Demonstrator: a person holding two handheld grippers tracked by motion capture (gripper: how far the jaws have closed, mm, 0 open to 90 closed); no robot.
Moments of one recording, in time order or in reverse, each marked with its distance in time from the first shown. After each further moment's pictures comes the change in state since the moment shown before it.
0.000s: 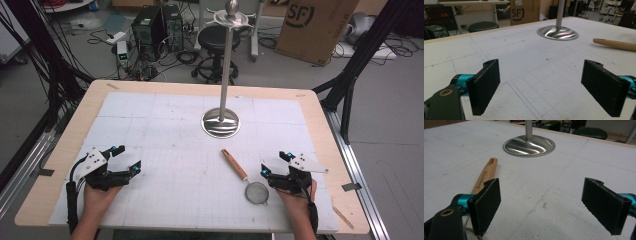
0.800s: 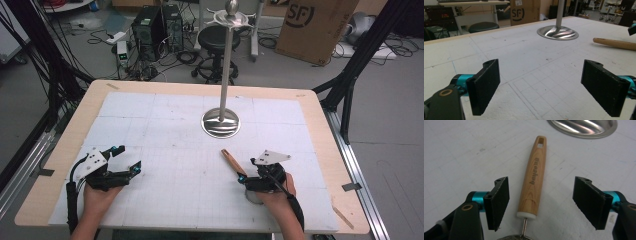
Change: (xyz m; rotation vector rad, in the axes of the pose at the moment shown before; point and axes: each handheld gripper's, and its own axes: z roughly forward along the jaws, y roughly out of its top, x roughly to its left) left arm -0.001 0.000 0.000 0.000 0.002 0.010; right arm 0.056 0.032 0.036 0.311 0.156 -0.113
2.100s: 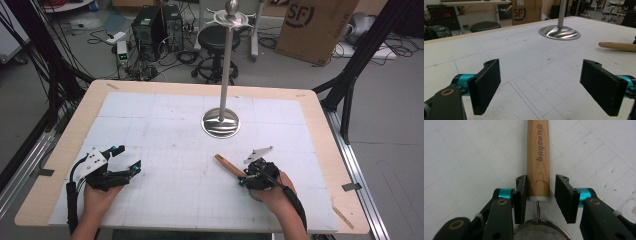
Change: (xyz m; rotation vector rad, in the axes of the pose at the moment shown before) left arm 0.000 0.000 0.000 0.000 0.015 -0.010; right arm 0.000 0.020 0.012 0.314 0.095 -0.046
